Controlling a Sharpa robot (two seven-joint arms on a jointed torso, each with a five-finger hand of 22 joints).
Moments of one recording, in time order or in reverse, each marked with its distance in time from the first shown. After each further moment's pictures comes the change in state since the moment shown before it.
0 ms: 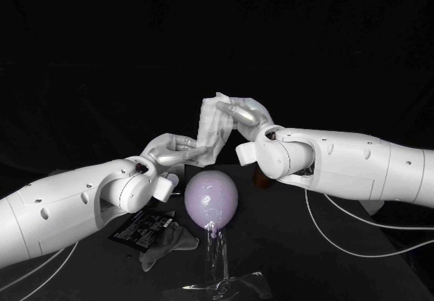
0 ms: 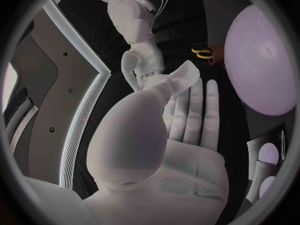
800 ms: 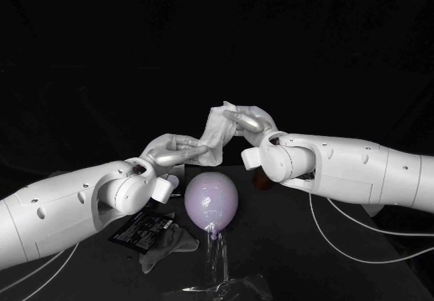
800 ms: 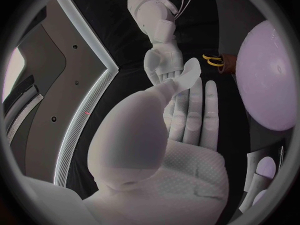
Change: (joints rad) left arm -0.001 -0.011 0.002 0.005 0.078 0.094 0.065; left_hand 0.005 0.030 0.006 -0.027 -0.008 -0.011 -0.004 0.007 0.000 0.028 -0.011 -0.039 -0.002 0.022 -0.005 -0.030 0.019 -0.003 -0.043 -0.001 0.013 0.014; right arm -0.029 -0.002 -0.009 -0.056 0.002 0.002 -0.033; right_hand 0.004 -0.004 0.000 0.000 0.000 0.000 0.000 0.000 0.001 0.000 0.000 0.000 0.000 -0.003 0.003 -0.010 -0.001 -0.007 0.000 0.000 -0.010 -0.008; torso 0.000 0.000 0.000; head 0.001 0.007
